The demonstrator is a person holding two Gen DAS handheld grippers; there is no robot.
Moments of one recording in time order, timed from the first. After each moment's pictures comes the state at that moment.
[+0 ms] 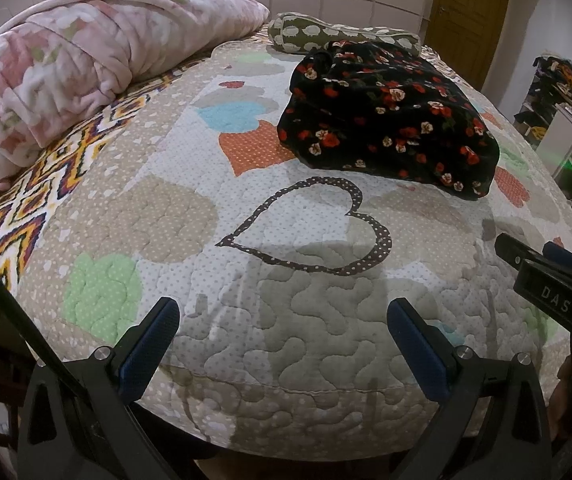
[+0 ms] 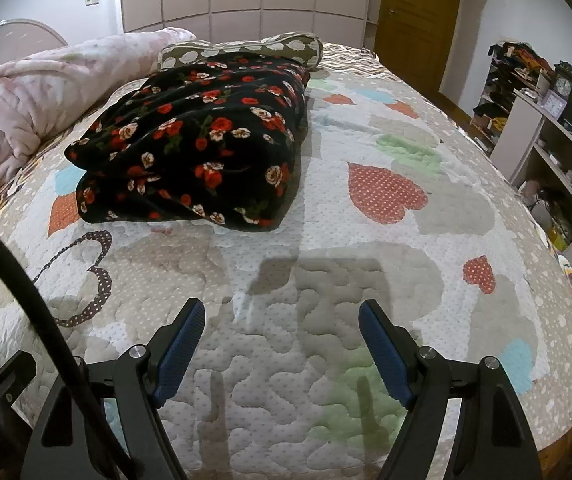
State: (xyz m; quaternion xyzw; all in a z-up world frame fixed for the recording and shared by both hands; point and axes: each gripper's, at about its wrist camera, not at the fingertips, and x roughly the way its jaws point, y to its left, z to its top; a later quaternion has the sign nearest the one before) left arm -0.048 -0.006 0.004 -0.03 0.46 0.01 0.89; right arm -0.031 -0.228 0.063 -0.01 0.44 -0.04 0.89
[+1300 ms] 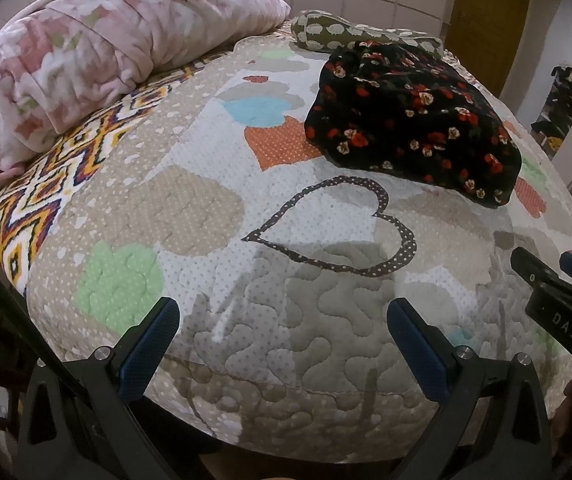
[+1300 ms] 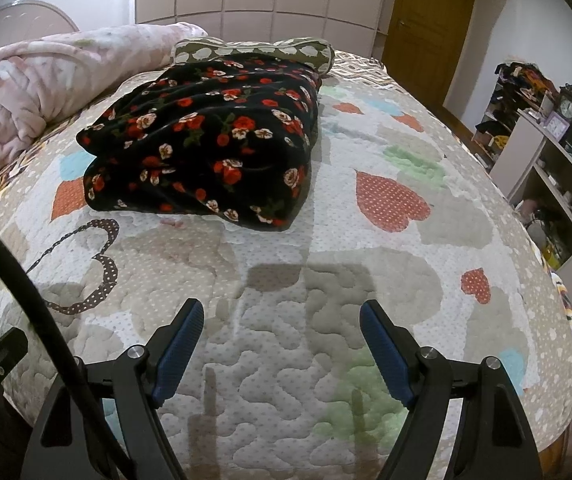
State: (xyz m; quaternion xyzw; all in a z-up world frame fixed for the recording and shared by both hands) left arm -0.048 0.003 0.001 -0.04 0.47 0.04 0.88; right arm -0.037 -0.213 0.065 -0.04 0.44 -0.04 0.90
